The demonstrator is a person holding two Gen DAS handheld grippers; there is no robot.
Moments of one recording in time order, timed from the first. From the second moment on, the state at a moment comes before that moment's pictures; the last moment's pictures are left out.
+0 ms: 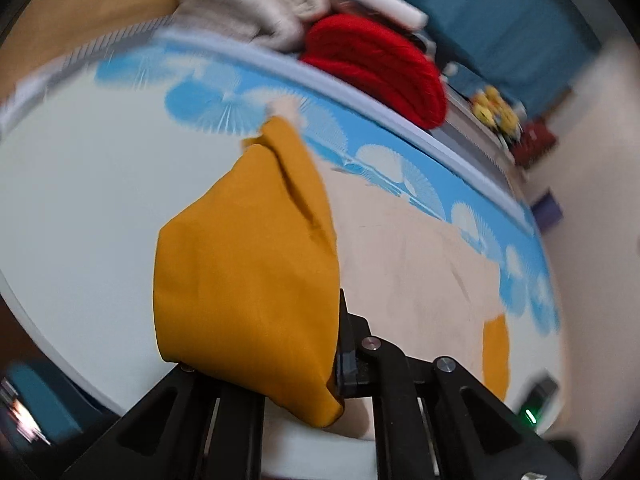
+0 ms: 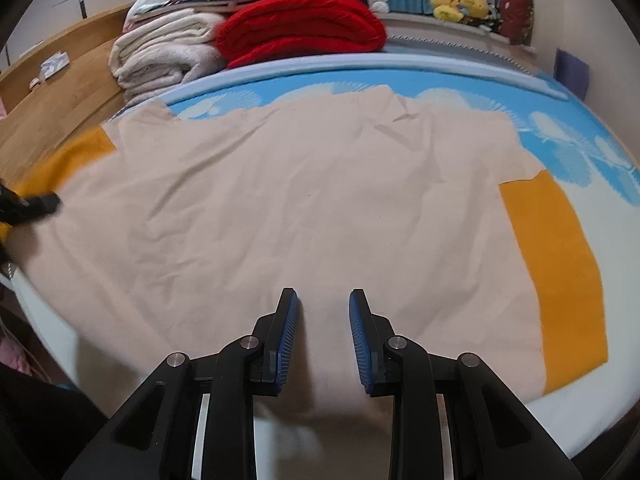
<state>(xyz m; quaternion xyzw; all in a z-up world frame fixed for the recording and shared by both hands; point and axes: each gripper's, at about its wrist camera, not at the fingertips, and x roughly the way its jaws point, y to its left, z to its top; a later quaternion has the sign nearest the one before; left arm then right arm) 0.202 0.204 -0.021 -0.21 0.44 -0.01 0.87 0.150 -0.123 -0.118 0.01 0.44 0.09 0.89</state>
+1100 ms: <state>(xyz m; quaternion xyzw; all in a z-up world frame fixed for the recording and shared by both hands) 0.213 -0.135 -0.100 0.14 0.49 -0.26 0.82 0.163 -0.356 0.041 0.00 0.31 0.03 0.95</state>
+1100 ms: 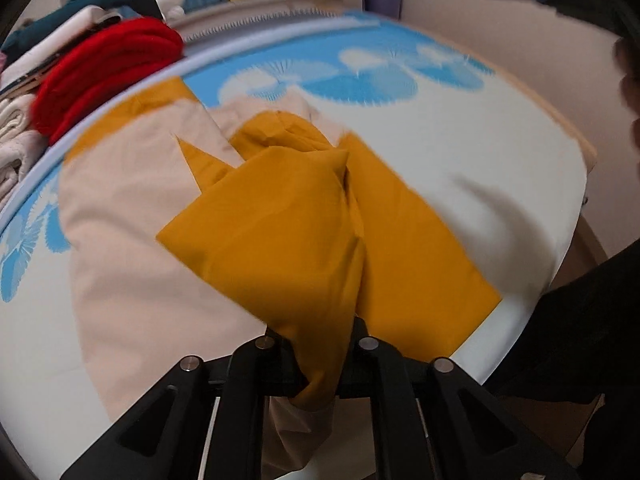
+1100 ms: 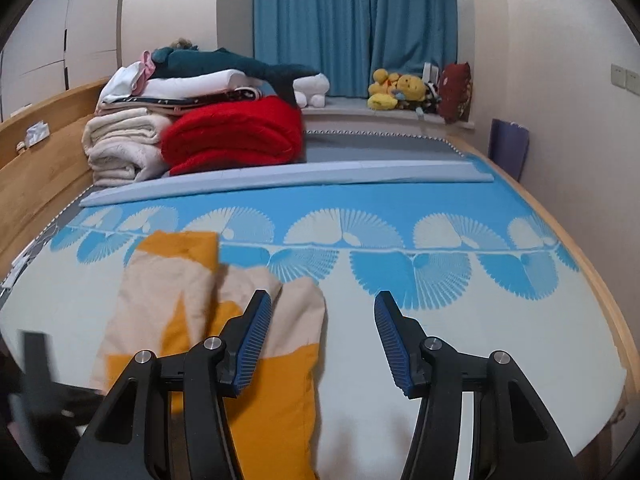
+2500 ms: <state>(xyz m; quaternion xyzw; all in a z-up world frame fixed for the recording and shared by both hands) 0.231 0.016 -0.075 -0.06 0.53 -0.14 0.84 0.231 -0.239 -0.133 0.08 0.63 0.16 0.76</state>
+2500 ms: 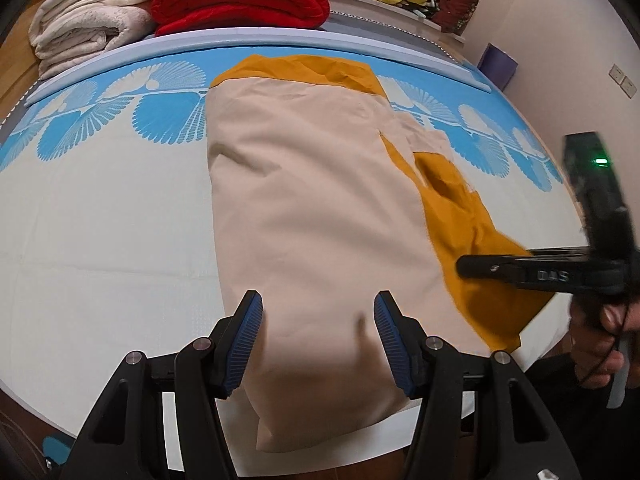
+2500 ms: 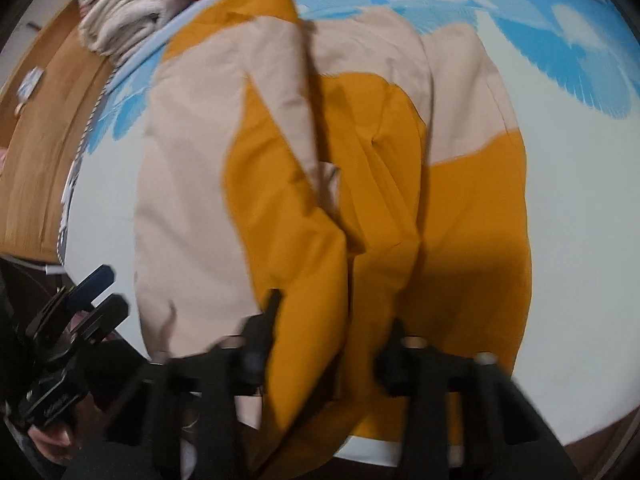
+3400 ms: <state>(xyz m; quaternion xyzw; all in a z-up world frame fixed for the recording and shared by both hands) 0.243 -0.011 -0.125 -0.06 0.66 -0.20 0.73 0.195 -0.330 -0.147 0.07 0.66 0.10 0.74</state>
